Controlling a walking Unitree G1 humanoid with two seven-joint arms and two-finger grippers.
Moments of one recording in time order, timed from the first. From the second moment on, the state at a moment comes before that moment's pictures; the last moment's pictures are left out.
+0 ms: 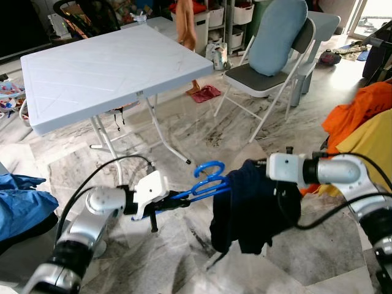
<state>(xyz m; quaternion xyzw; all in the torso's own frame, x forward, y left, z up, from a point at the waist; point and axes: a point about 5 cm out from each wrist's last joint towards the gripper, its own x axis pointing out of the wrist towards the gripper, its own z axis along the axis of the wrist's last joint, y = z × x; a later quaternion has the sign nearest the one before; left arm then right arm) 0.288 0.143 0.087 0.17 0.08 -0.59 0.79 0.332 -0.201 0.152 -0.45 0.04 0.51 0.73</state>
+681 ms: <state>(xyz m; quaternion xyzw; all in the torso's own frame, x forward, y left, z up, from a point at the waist) 0.281 0.127 0.077 0.05 0.09 -0.51 0.85 0.366 -0.195 0.164 -0.52 0.01 0.36 0.77</state>
